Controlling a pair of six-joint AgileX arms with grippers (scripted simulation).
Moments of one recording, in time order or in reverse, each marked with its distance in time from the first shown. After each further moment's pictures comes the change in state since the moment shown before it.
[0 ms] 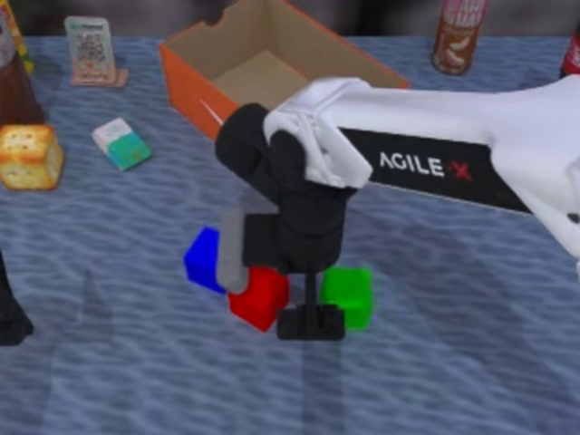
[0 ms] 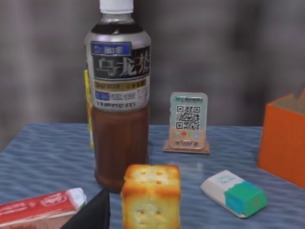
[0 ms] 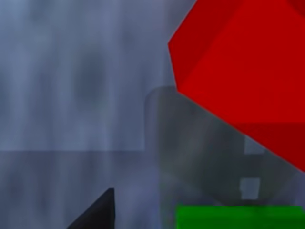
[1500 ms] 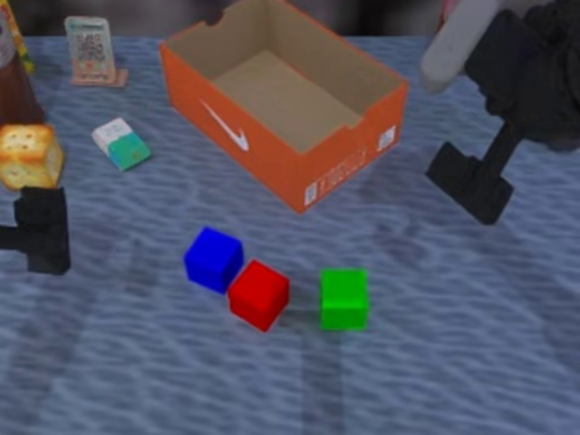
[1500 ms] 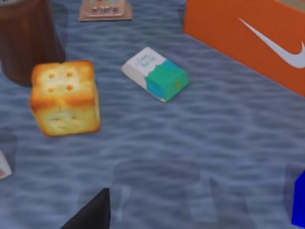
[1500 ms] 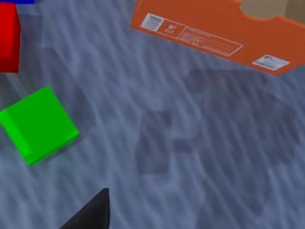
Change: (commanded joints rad) left arm -0.185 0.726 0.601 -0.413 0.003 -0.010; right arm -0.298 -0.818 -0.427 0.223 -0.048 0.243
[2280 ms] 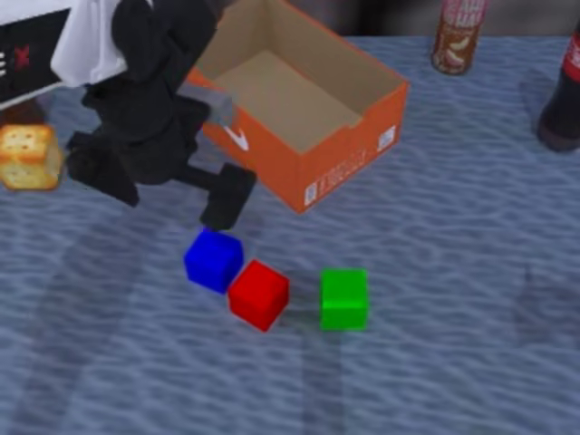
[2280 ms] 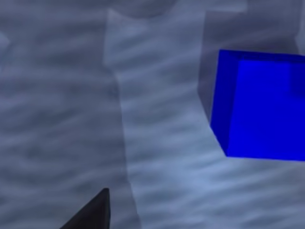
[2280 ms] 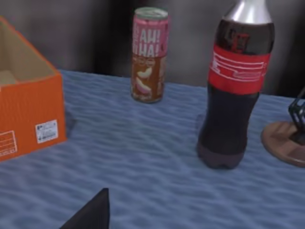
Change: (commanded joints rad) left arm -0.273 1.161 0.876 -0.628 0.001 -0.013; right arm -0.418 -1.263 -1.157 0.689 0.022 0.445
